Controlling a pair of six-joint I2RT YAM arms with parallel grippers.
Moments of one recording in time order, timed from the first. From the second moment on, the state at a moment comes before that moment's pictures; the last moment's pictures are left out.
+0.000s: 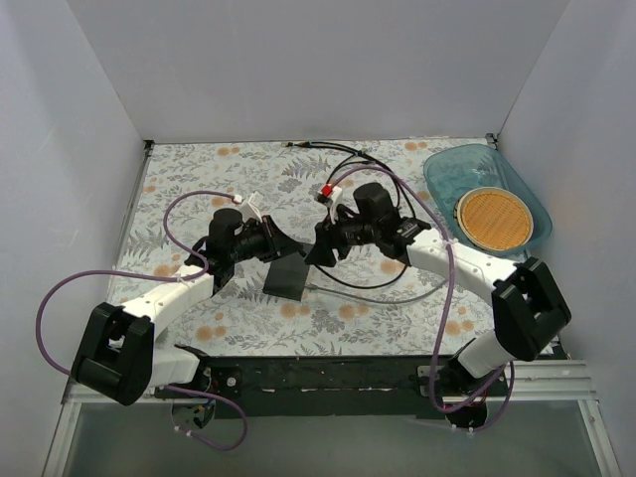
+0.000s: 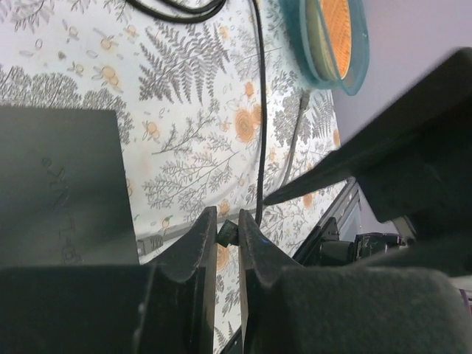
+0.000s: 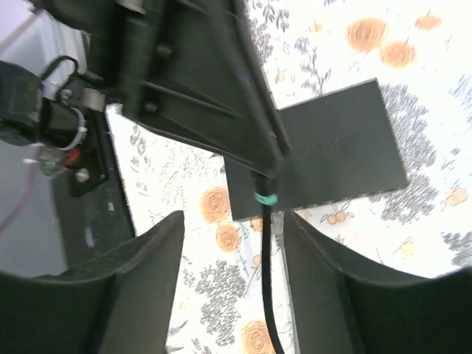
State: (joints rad) left arm -0.40 1.26 0.62 0.25 0.52 -0.77; right arm 0.70 1.54 1.05 -0.06 -0.69 0.14
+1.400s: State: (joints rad) left arm -0.40 1.26 0.70 -0.01 0.43 -0.81; right arm 0.94 1.61 1.08 -0.11 -0.14 0.03
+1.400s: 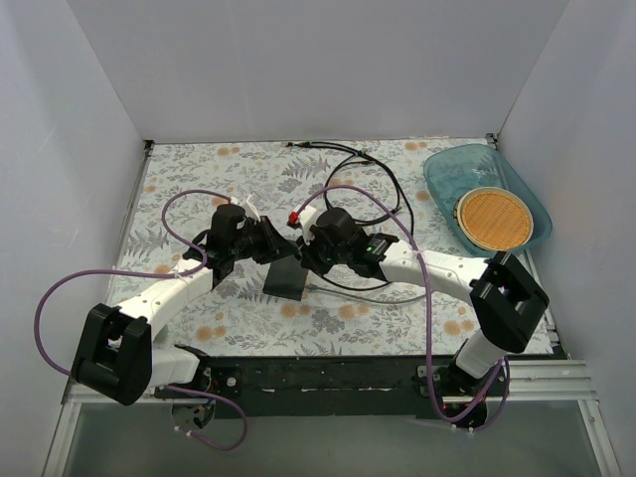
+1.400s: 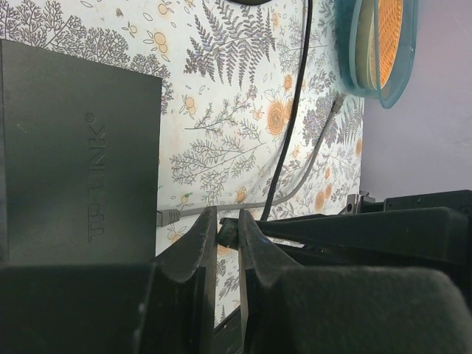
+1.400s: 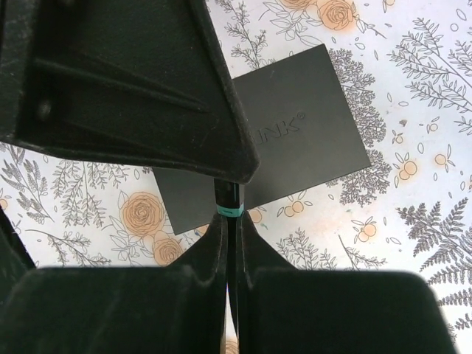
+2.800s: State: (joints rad) left arm -0.40 1.47 0.76 -0.09 0.12 -0.58; right arm 0.84 1.64 0.94 -0.23 -0.22 -0.16
